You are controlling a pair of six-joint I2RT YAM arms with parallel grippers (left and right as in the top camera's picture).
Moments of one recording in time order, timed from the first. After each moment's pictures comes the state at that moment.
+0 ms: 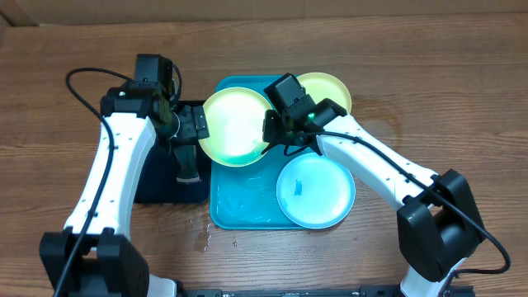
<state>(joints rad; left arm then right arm) -0.06 1.64 1.40 -1.08 0.01 -0.31 0.64 1.89 1.46 -0.66 -0.04 0.73</state>
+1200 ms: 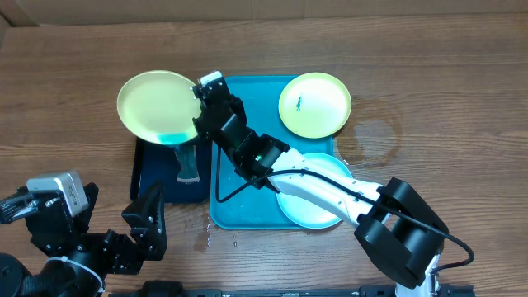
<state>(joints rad) -0.05 0.81 1.78 -1.39 0.15 -0.31 0.91 1.98 1.46 0.12 0.37 0.22</state>
